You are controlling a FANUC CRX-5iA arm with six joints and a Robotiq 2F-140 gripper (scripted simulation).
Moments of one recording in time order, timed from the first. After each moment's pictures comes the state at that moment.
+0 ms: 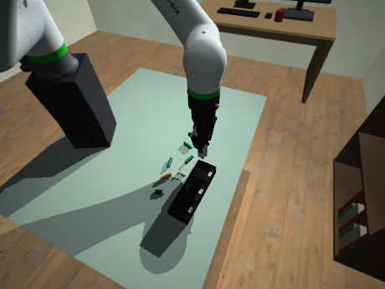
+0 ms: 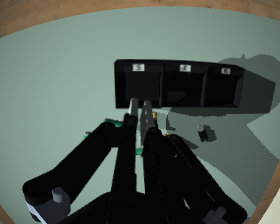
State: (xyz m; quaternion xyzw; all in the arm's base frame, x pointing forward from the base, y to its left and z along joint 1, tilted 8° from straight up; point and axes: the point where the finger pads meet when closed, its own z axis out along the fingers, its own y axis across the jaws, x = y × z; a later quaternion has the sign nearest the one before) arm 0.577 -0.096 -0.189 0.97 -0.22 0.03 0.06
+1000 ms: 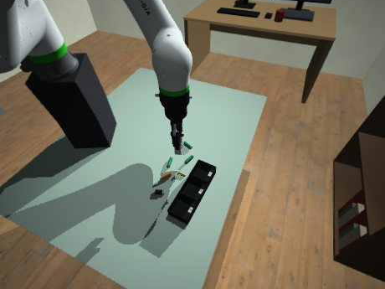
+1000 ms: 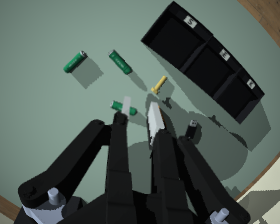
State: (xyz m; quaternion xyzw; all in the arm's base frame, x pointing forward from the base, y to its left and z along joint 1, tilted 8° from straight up) arm 0.476 -0.080 -0.219 0.99 0.09 0.01 0.07
